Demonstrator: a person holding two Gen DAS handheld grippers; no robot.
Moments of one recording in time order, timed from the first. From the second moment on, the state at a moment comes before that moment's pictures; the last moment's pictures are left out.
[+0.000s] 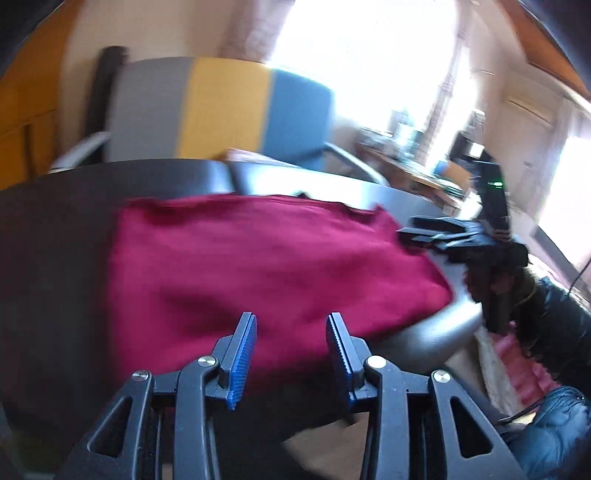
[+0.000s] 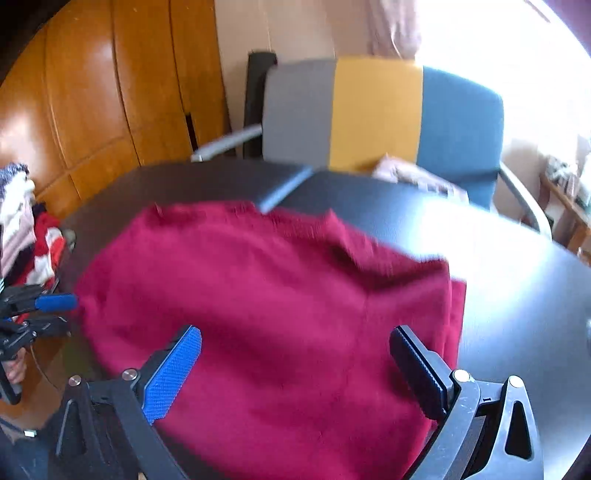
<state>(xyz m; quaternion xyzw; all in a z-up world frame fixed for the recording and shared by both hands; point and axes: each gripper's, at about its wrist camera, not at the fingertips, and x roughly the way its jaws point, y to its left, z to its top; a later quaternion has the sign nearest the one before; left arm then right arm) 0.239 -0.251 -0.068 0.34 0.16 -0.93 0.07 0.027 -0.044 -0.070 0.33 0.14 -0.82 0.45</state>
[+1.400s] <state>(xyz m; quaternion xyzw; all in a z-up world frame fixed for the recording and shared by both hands) 0.260 -0.338 -0.107 0.37 0.30 -0.88 0.09 -0.037 -0.106 -0.136 0.38 0.14 -0.82 0.41</state>
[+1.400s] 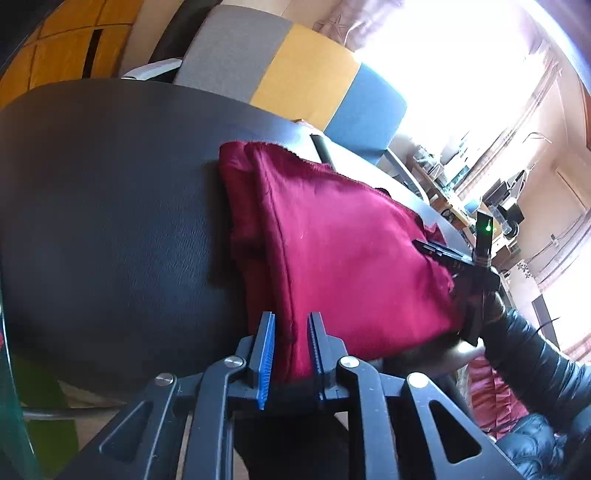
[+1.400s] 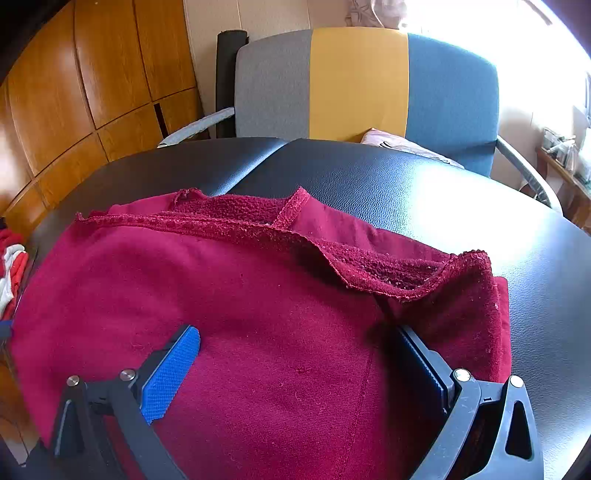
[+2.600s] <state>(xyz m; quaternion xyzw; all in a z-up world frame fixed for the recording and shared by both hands) 0.175 -0.391 -0.106 0.42 0.25 -0.85 0.19 -0.039 -0.105 -0.138 0.38 0.13 -0.82 0.41</state>
